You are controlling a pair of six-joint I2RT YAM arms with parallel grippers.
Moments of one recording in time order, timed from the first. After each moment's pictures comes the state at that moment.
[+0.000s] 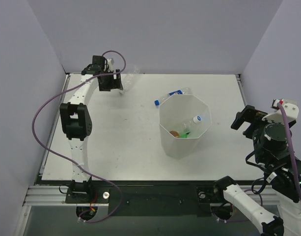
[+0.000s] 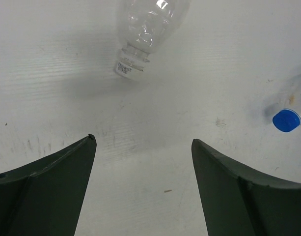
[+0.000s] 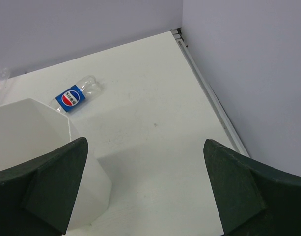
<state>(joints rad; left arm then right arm) -0.11 2.24 2.11 -0.77 0.22 -0.20 0.41 0.67 1.37 -0.98 0.67 0.27</state>
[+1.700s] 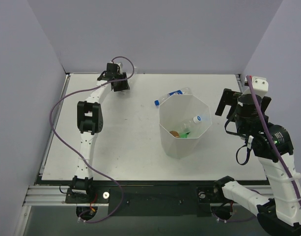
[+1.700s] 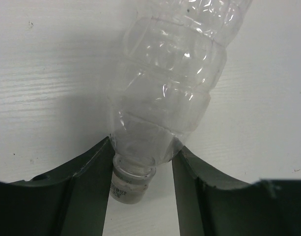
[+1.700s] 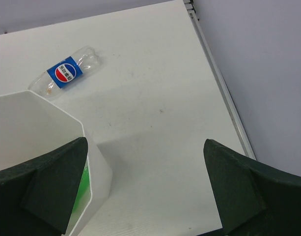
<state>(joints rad) -0.18 2.64 2.39 -0.54 0.15 -0.31 0.41 0.95 1.48 -1.02 0.62 0.28</state>
